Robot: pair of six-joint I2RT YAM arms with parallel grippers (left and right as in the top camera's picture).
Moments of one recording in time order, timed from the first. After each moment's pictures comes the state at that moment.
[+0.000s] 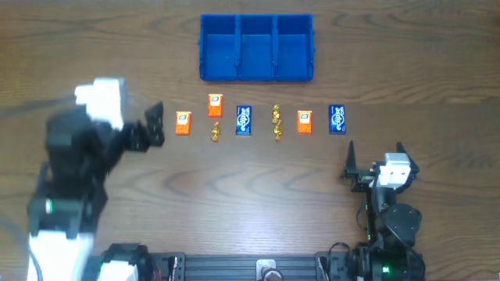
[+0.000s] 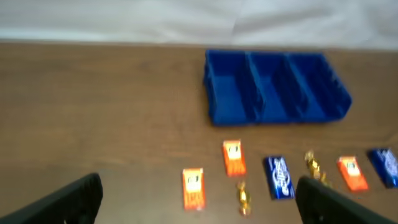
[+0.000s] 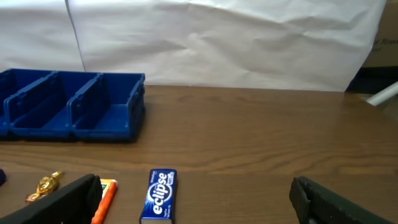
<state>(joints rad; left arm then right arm) -0.10 0.88 0.96 -0.62 0.11 -0.10 -0.06 0.01 0.01 -0.08 -0.01 -0.05</state>
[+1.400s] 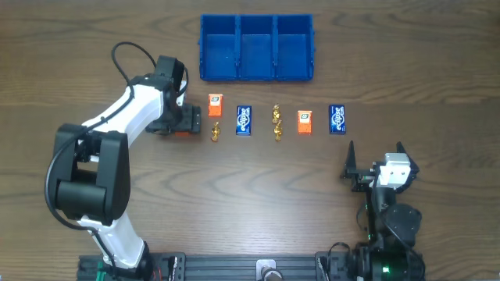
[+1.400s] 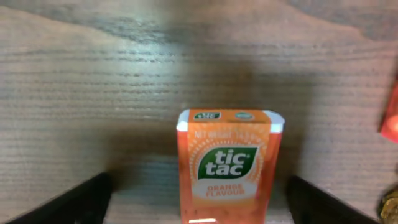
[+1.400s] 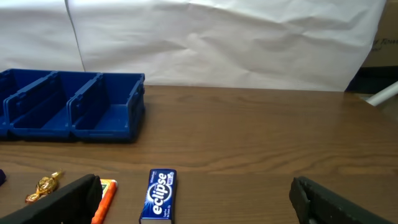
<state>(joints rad) -0.20 1.93 1.20 -0.71 0.00 -0.18 -0.06 0.01 0.01 -0.08 -0.01 -0.05</state>
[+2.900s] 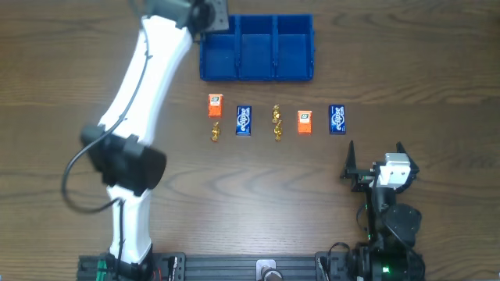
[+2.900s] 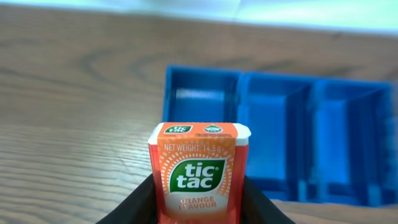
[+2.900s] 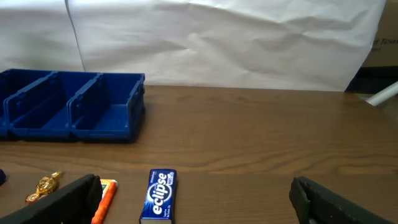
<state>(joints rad) -0.38 2.21 2.36 -1.11 -0.17 -0.38 -0.06 0.01 0.01 -0.08 -0.01 -0.05</state>
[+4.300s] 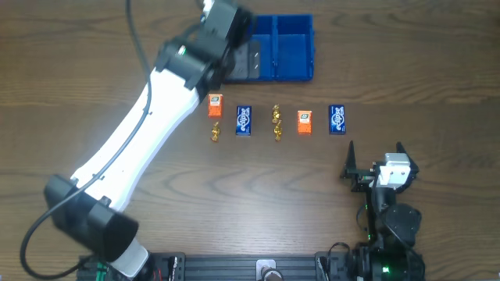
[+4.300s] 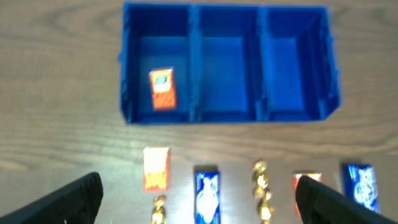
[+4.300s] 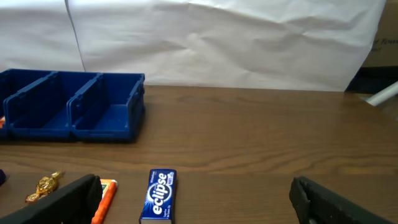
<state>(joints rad) -0.55 1.78 1.75 -0.92 -0.21 -0.47 -0.06 0.01 0.01 -0.08 -0.01 -0.05</state>
